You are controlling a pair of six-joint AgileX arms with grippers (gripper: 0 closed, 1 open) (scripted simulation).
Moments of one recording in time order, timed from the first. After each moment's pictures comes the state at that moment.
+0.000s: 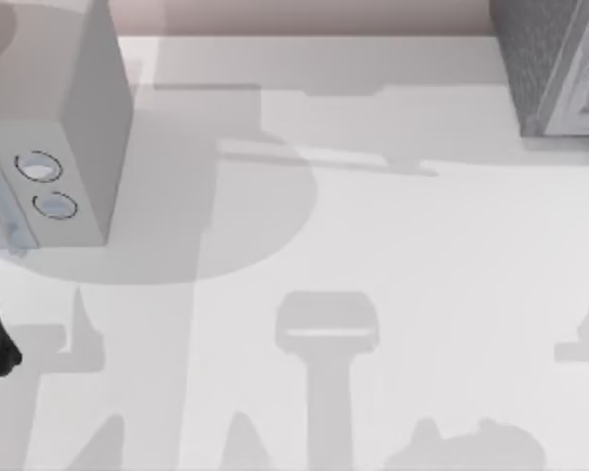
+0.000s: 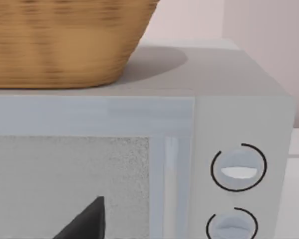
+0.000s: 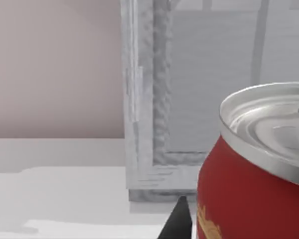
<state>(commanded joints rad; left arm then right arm) 0.00 0.00 0.00 0.00 0.00 0.00 0.01 0.08 0.10 -0.02 0.01 0.00</state>
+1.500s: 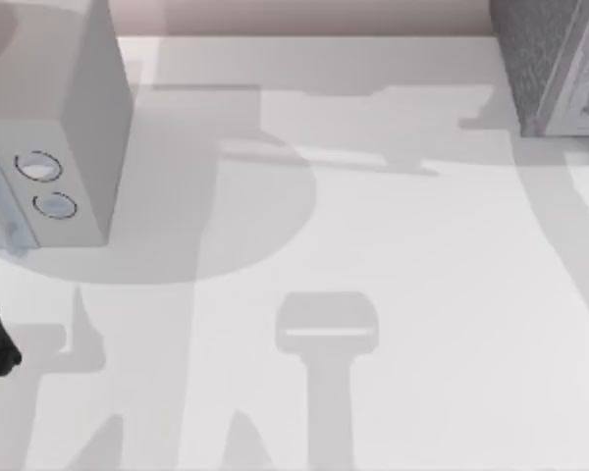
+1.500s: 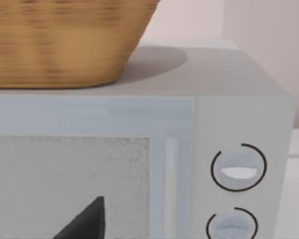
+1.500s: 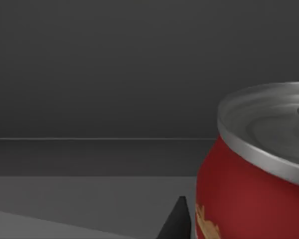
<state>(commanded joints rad) 0.00 0.00 0.00 0.00 0.00 0.00 0.19 1.33 1.75 -0.42 0.20 0.02</state>
